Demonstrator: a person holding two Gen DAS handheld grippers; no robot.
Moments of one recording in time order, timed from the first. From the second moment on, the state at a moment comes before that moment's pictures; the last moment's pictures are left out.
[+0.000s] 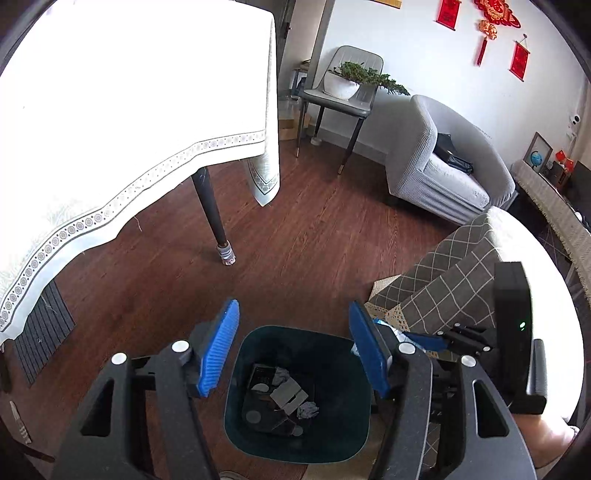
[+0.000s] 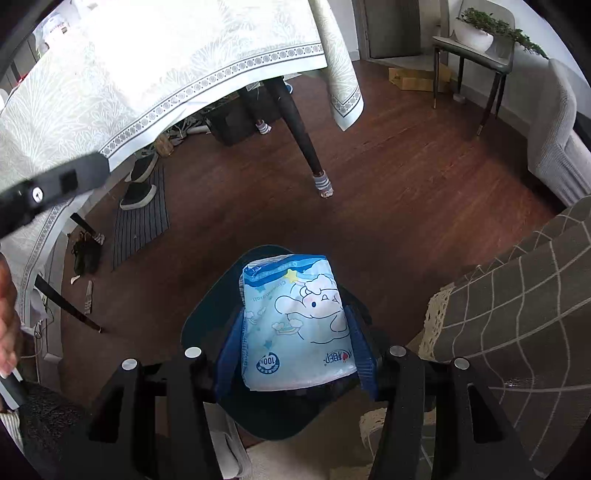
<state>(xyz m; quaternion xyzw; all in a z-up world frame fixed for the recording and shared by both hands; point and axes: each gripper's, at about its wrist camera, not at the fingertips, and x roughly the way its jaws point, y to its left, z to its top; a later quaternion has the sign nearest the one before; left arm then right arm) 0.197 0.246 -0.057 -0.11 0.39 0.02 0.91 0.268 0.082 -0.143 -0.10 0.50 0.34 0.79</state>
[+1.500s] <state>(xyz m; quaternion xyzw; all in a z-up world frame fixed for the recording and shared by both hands) 0.160 0.208 0.053 -0.09 0.26 0.02 0.96 0.210 0.038 -0.052 -0.12 0.35 0.35 0.86</state>
